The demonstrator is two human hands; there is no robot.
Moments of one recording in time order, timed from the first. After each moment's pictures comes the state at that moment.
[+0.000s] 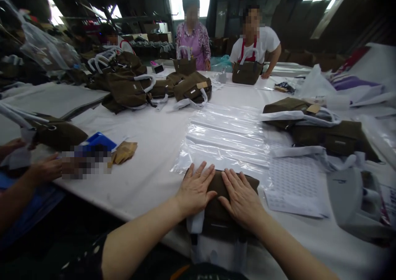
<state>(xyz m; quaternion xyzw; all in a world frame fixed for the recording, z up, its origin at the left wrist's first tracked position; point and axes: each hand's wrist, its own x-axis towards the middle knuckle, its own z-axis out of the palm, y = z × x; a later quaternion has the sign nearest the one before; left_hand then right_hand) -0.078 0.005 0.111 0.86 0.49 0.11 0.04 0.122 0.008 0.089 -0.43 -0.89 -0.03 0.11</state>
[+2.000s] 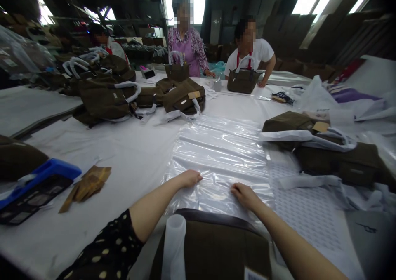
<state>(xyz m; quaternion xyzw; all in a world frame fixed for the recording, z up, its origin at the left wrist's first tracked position) -0.090 0.236 0.026 0.79 0.54 -0.05 0.29 0.185 0.197 -0.008 -0.55 -0.75 0.35 0.11</state>
